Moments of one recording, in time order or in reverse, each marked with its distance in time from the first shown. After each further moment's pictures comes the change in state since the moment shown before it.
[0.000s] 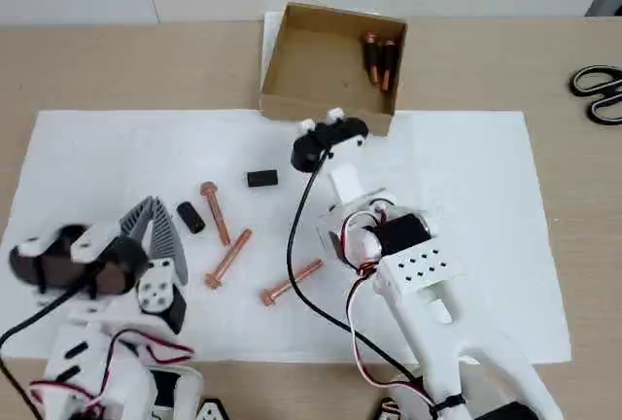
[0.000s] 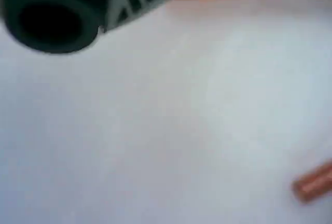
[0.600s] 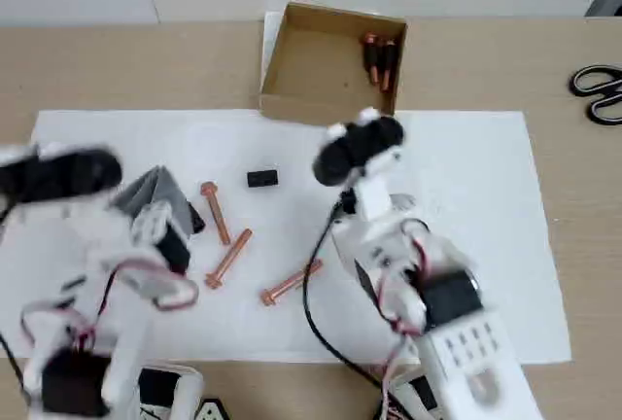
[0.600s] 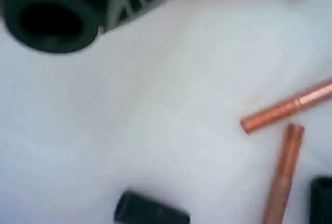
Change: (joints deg) left arm 0.5 31.6 -17.0 0.3 15.3; right arm 1.1 -29.5 4.8 7.2 0.0
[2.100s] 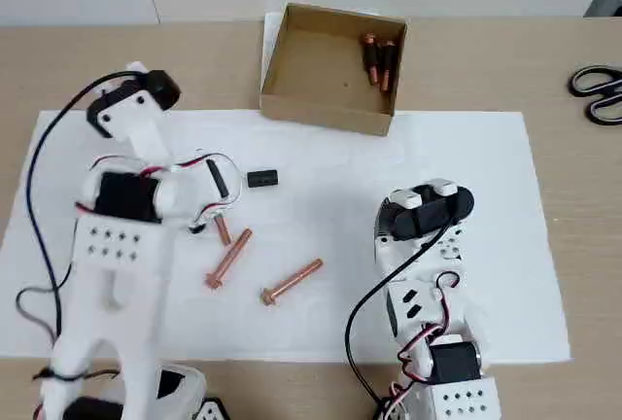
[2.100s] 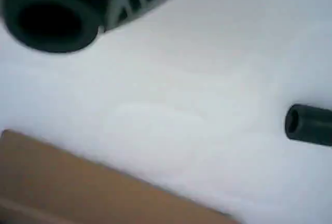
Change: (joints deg) left arm 3.1 46.7 -24.1 22.0 15.6; right arm 14.0 -38.2 44.6 -26.8 0.0
